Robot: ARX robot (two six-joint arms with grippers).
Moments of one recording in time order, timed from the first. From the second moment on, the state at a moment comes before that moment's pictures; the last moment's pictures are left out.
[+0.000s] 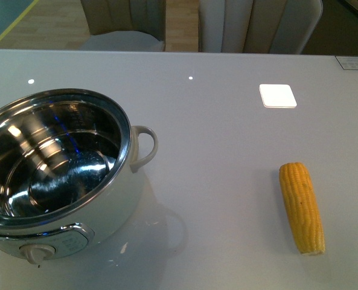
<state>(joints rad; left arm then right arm) 0.17 0.96 0.13 0.82 0.16 -0.01 0.00 0.00 0.02 0.00 0.00 0.00</state>
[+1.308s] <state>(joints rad) 0.00 0.24 0.01 0.24 0.00 -0.01 0.00 0.00 0.02 0.00 0.00 0.00</state>
